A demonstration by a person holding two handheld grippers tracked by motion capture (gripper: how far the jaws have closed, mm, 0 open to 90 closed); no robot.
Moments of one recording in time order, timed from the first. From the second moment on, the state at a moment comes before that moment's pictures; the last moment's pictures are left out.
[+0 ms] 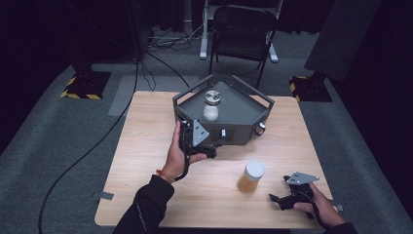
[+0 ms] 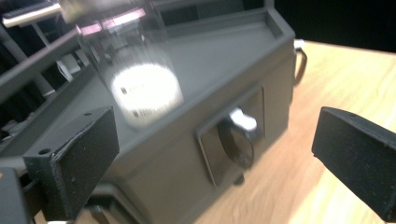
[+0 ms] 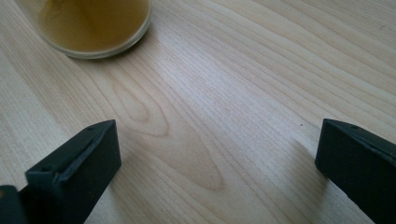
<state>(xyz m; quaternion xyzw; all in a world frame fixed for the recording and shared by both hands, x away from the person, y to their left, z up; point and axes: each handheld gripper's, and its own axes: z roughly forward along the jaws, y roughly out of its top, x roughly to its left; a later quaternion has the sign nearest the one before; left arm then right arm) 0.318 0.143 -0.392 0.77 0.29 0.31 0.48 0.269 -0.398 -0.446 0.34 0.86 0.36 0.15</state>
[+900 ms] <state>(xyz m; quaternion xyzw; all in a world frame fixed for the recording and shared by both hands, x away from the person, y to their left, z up) 0.289 0.161 -0.415 0.82 0.26 0.28 0.44 0.270 -0.398 -0.446 0.34 0.86 0.36 0.15</state>
